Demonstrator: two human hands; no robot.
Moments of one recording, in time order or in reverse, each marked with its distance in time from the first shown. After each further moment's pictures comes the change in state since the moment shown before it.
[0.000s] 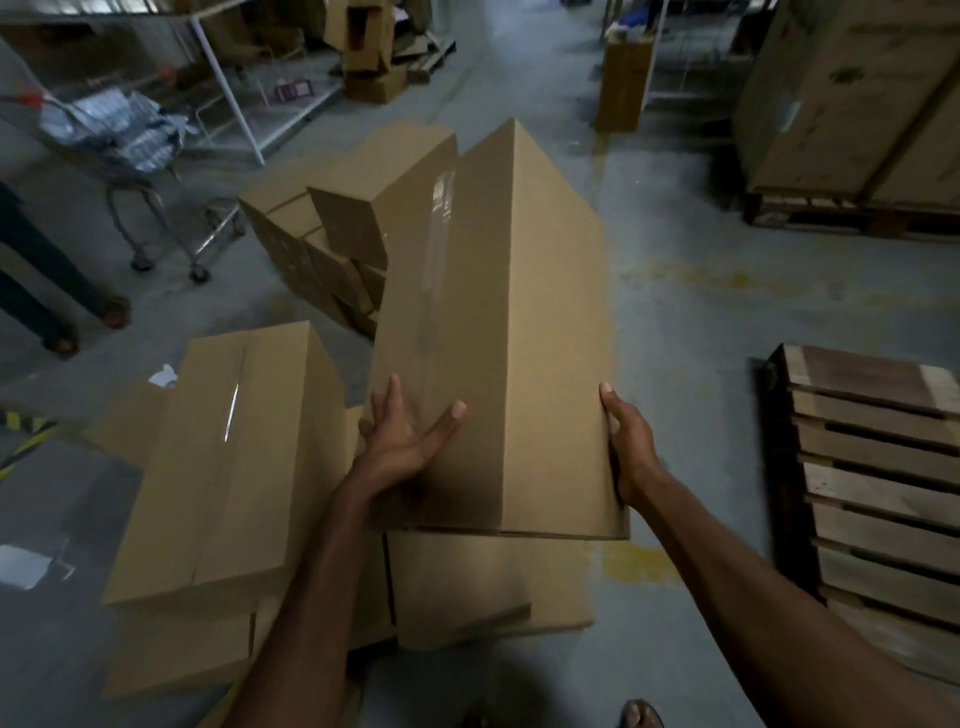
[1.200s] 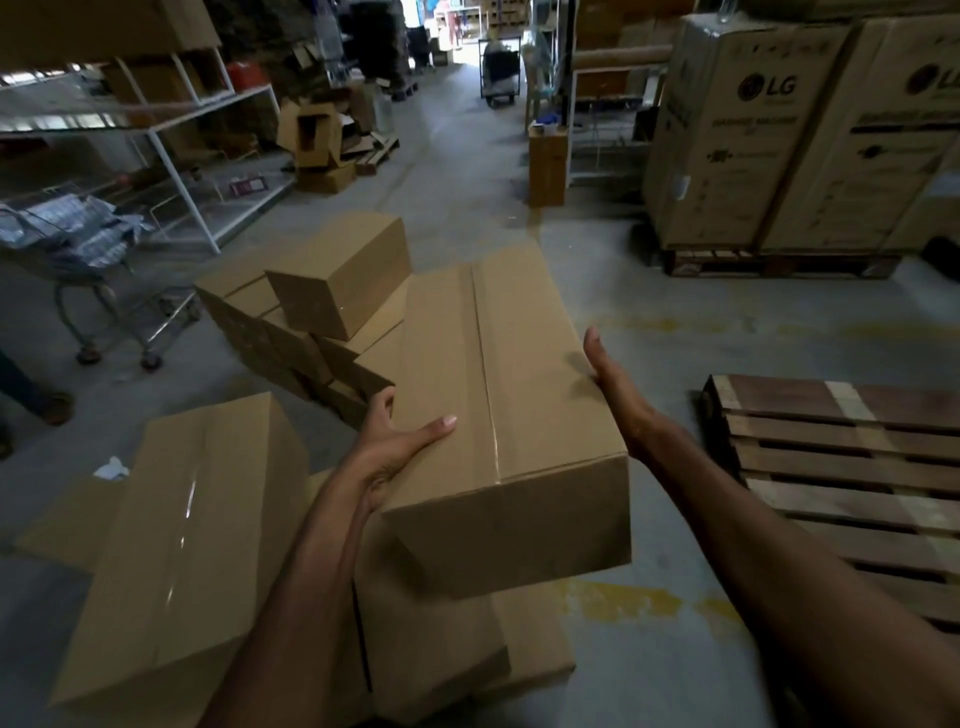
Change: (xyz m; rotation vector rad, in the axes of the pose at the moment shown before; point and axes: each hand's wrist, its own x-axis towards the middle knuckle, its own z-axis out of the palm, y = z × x) left_hand -0.025 0.073 -0.004 -0.417 -0.056 0.090; right_hand -0.096 -0.134 -0.030 -0.232 -0.300 -0.303
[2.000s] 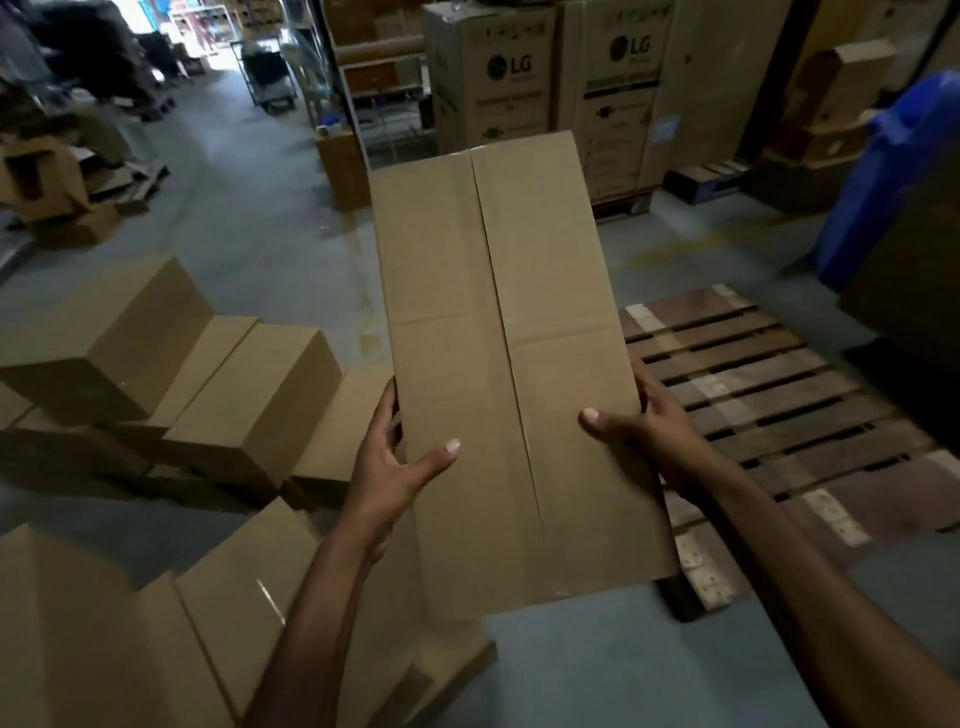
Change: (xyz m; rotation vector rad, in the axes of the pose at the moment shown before) left_hand -0.054 0.017 0.191 -0.001 -0.489 0.342; right_hand -0.198 0.047 -0.170 0.021 0.453 -0.184
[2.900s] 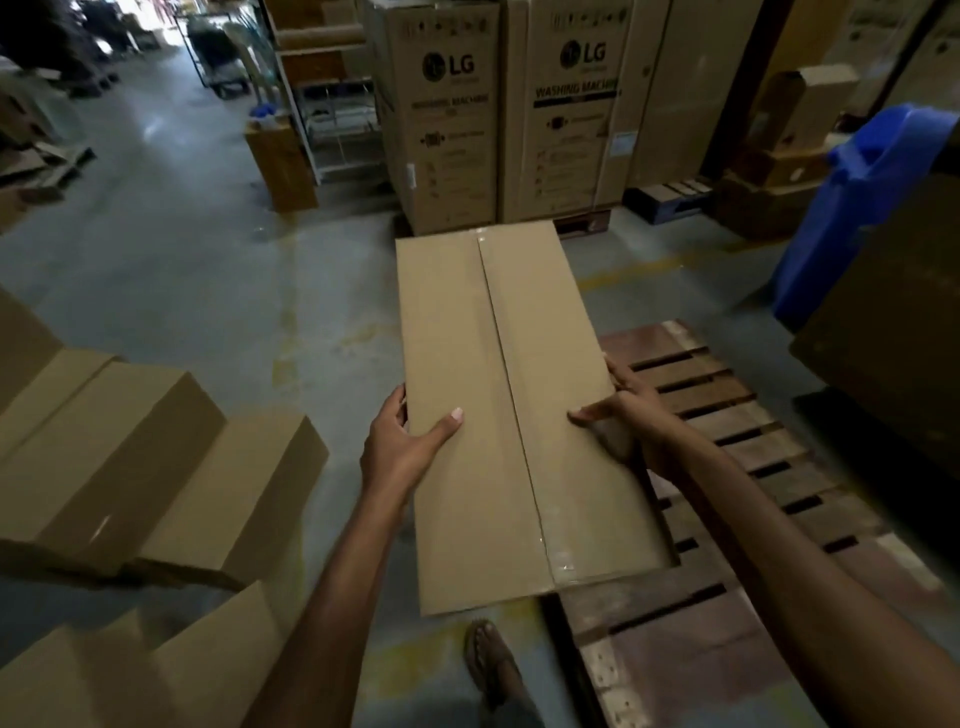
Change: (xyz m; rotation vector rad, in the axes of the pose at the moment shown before) left_hand 0.290 -0.003 0.291 0.089 0.180 -0.061; right_hand 0.245 0.022 -0.289 -0.062 0.145 0.217
